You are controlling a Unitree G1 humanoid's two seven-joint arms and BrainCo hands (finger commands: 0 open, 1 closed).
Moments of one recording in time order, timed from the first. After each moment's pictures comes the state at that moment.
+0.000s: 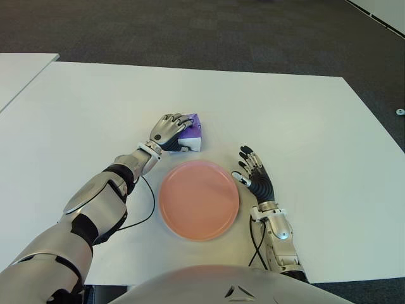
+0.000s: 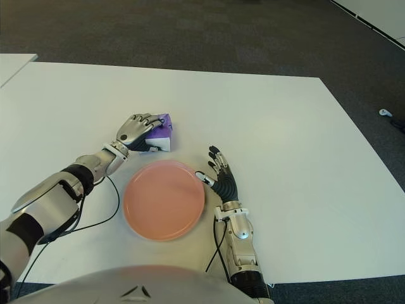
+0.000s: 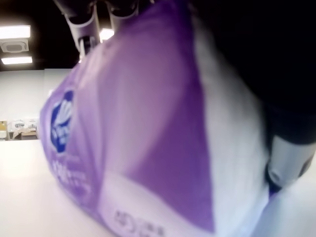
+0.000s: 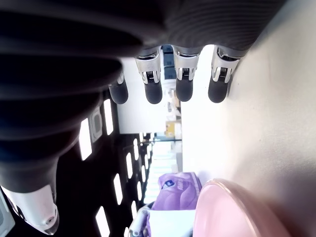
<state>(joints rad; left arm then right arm) -0.75 0.32 -0.81 1.30 0.91 -0.45 0.89 0.19 -0.02 0.06 0.22 0.04 -0.41 0.14</state>
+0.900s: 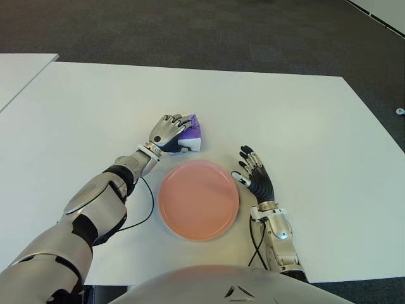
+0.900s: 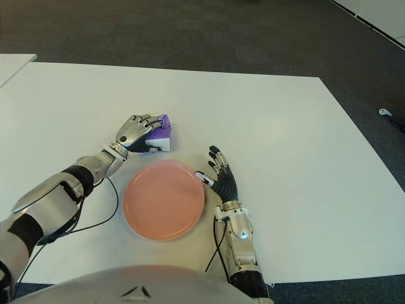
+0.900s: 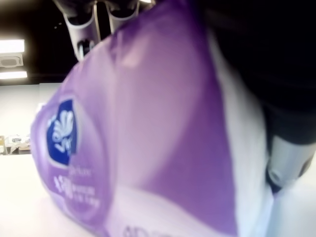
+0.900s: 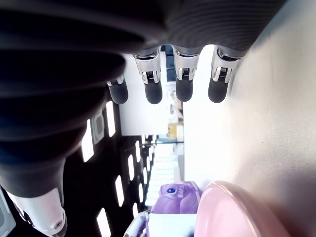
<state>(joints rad) -0.76 0.33 -0.85 1.31 0.92 -0.45 0.96 0.19 -0.02 0.06 0.22 0.04 -0.41 0.14</state>
